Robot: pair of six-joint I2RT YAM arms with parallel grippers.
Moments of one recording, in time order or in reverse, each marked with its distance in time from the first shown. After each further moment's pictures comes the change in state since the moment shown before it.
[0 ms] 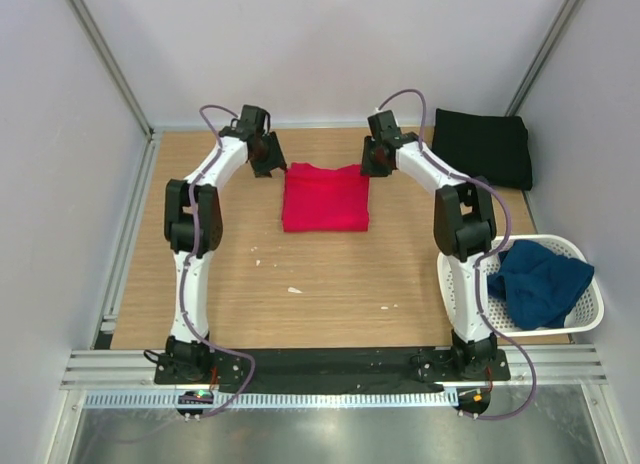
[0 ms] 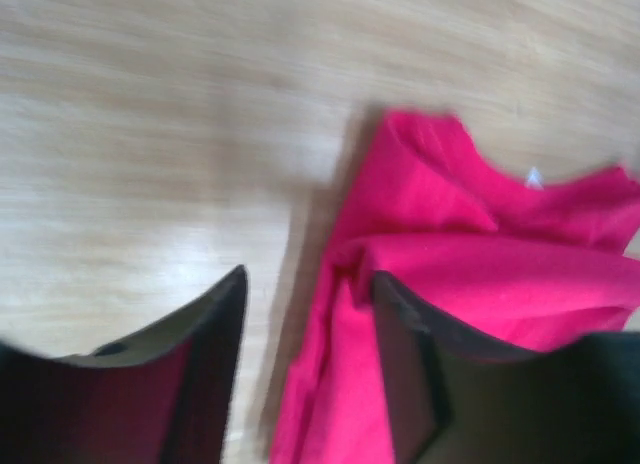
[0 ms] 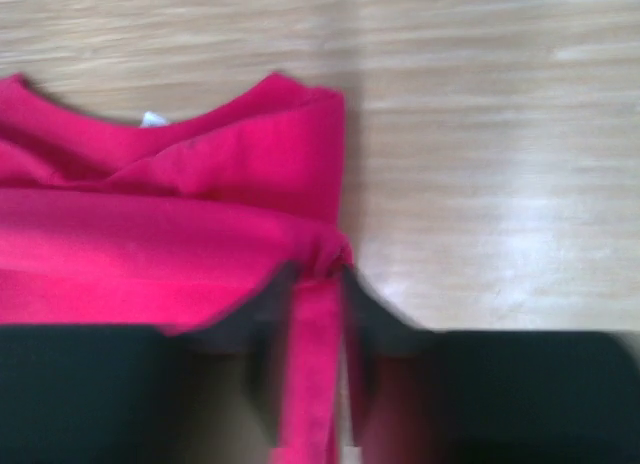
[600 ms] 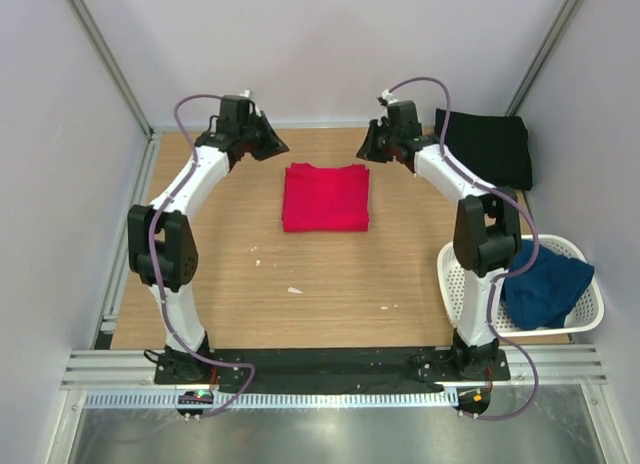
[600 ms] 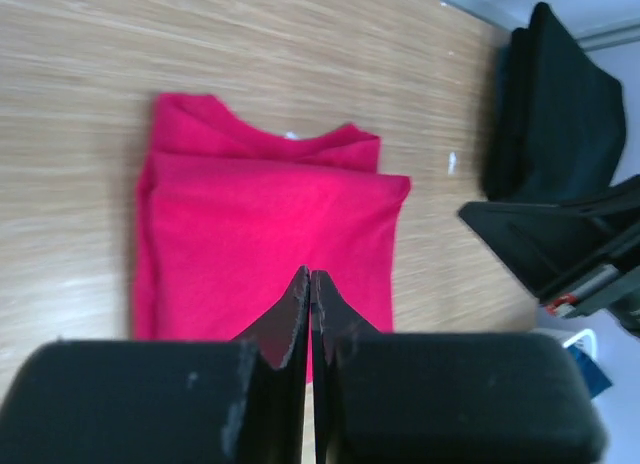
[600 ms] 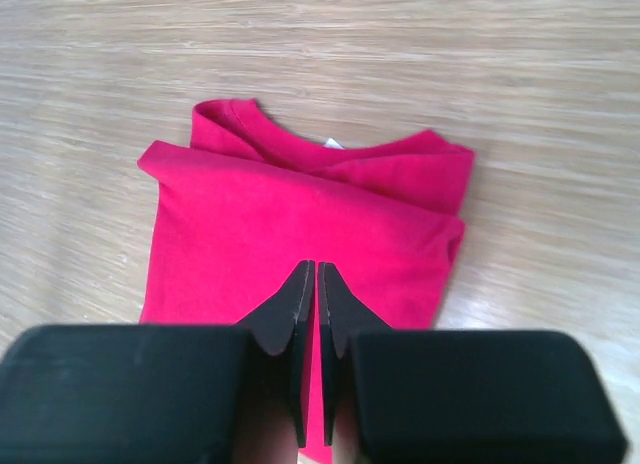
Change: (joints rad) left arm -0.003 -0.394 -0.301 0.242 0.145 -0.102; right arm -0.043 -0.195 -0.161 0.235 -0.269 -0.021
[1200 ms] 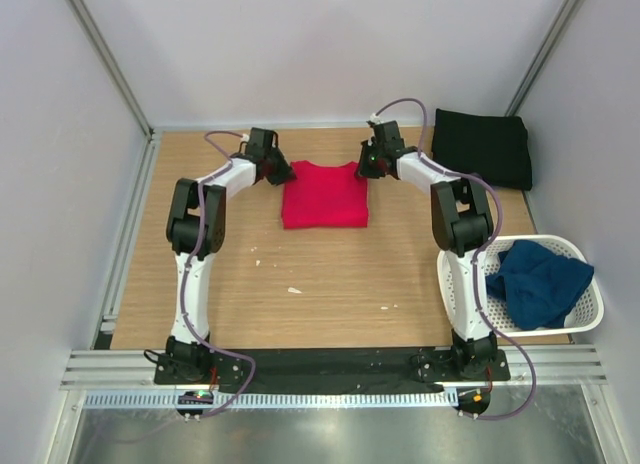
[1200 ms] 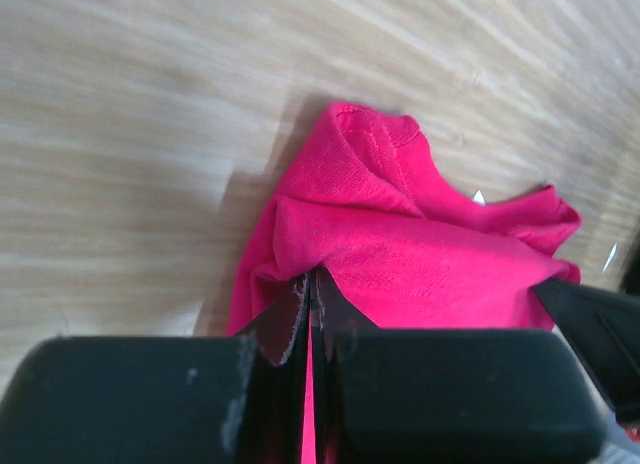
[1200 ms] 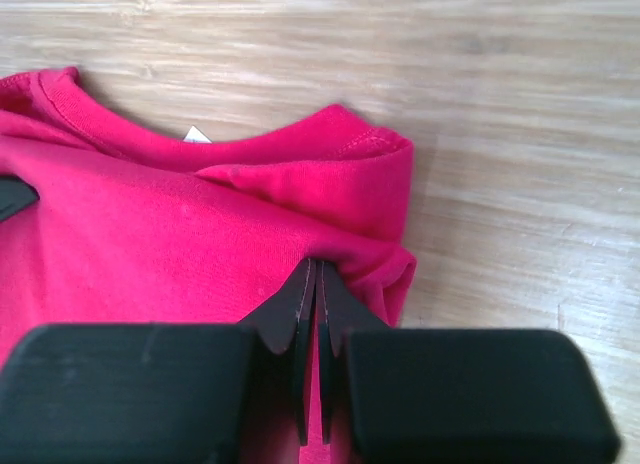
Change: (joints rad) left arm -0.024 0.400 0.031 0.203 -0.093 -0.143; right arm 0.002 0.289 0.077 0.074 0.039 -0.033
